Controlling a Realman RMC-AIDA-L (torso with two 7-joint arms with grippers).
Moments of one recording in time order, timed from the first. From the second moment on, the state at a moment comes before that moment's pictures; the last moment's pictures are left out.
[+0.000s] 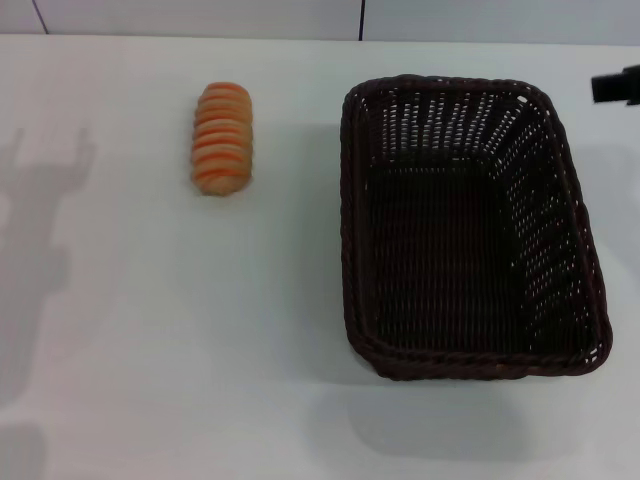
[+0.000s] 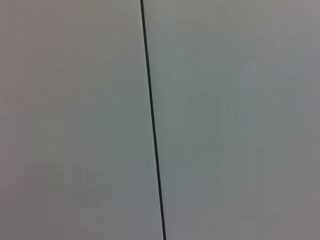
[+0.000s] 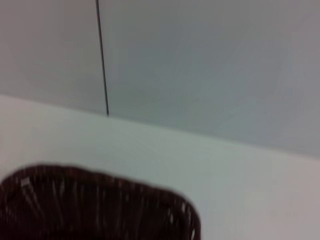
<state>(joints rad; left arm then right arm) 0.30 -2.03 1.77 1.65 2.54 -0.22 -2.75 0.37 2.07 1.63 1.99 -2.92 1.49 0.04</state>
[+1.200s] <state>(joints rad) 0.30 -2.03 1.77 1.65 2.55 -0.22 -2.74 0.40 2.08 1.49 1.83 -2.92 1.55 0.16</state>
